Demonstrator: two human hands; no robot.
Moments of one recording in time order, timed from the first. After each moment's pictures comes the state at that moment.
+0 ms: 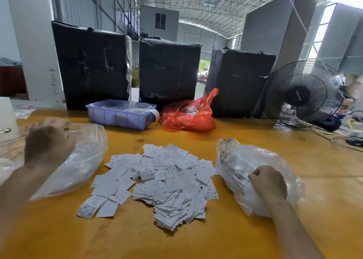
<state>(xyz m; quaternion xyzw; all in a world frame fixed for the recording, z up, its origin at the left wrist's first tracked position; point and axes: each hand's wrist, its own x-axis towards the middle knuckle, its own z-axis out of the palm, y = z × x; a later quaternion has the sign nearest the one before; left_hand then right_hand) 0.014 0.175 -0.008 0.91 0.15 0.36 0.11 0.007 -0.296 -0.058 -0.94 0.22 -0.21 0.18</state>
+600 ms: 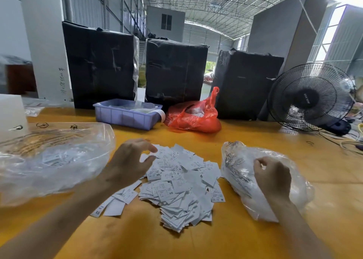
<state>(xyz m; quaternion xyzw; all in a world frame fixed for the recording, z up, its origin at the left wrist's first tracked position) -0.019 0.047 -0.016 0.90 -0.20 0.30 0.24 0.002 -0.276 -0.040 -0.88 0.10 -0.38 0.27</state>
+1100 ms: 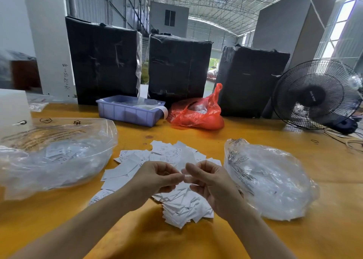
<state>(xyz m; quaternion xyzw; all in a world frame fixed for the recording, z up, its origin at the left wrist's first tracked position) -0.034 0.010 -0.045 0.72 -0.08 -0.07 0.69 -0.033 -0.165 -0.041 -0.61 -0.09 0.08 0.78</state>
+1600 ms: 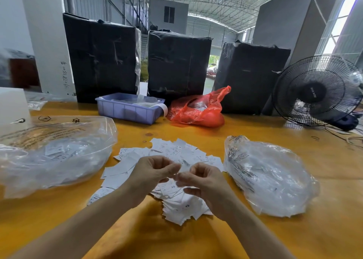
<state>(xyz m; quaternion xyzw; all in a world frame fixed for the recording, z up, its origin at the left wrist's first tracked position) -0.036 0.007 -0.044 0.70 -0.07 0.00 0.71 -0.040 -0.161 -0.046 -0.68 -0.13 0.09 0.72</state>
